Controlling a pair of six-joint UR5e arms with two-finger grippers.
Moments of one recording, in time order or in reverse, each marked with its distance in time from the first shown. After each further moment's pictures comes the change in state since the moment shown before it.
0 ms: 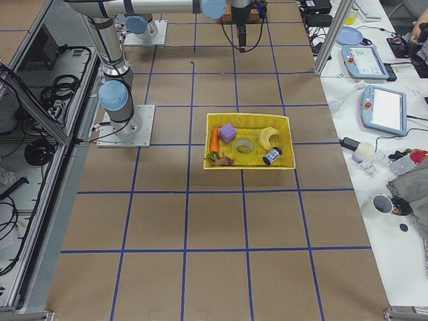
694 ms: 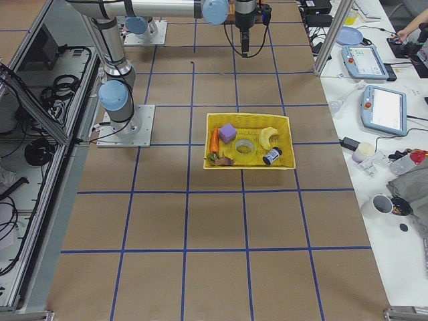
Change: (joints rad) left arm 0.007 0.006 -0.008 -0.024 -0.001 -0.003; right arm -0.076 0.010 -0.016 0.028 0.042 -0.036
